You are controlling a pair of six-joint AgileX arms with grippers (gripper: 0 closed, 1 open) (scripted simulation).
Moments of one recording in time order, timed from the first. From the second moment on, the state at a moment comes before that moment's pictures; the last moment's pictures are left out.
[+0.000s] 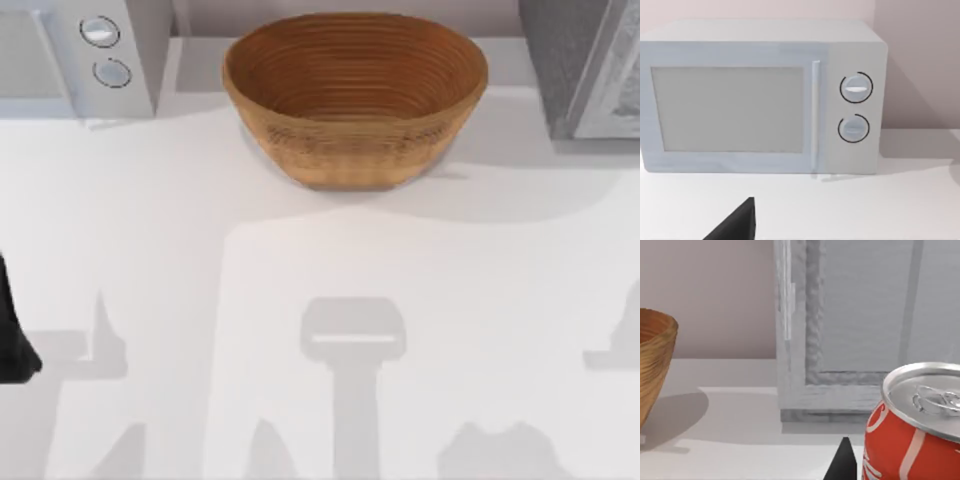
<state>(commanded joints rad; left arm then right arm) 0.00 0.00 0.00 0.00 0.00 0.00 0.02 0.10 0.11 -0.05 0.02 0.00</state>
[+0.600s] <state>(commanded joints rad) 0.00 0.00 0.00 0.00 0.00 0.00 0.00 0.01 0.00 0.00 0.00 0.00</state>
